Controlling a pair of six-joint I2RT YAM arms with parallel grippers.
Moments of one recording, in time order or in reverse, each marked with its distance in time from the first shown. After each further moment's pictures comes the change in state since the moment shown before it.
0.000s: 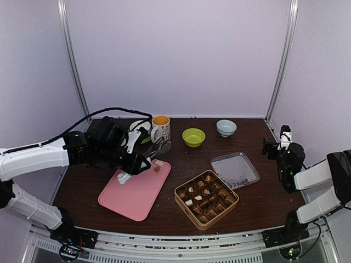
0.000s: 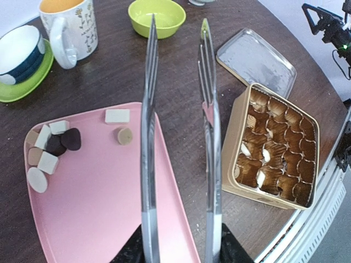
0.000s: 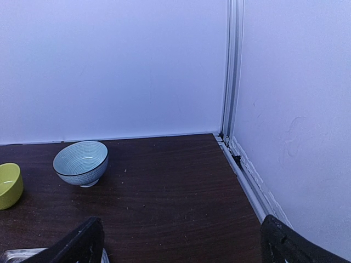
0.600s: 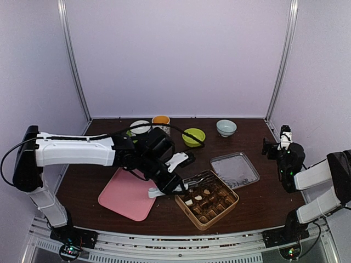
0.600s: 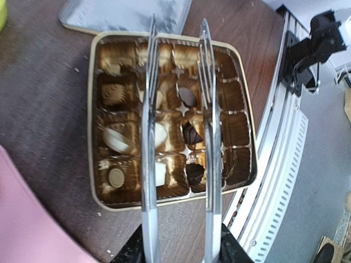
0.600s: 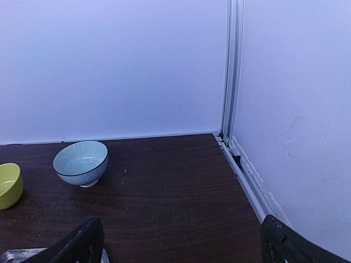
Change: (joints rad) left arm -0.194 0.418 0.277 -0.035 0.288 0.149; right arm 0.000 0.000 0.000 0.000 0.000 0.000
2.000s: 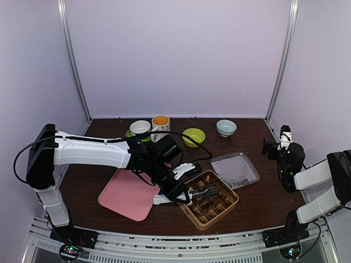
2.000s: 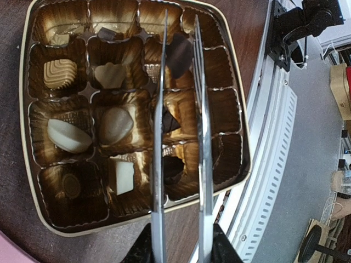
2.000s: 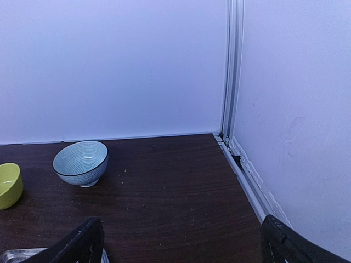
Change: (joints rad) left arm -0.003 0.126 0.040 -0.013 0.152 0.023; right arm 0.000 0.000 0.000 0.000 0.000 0.000
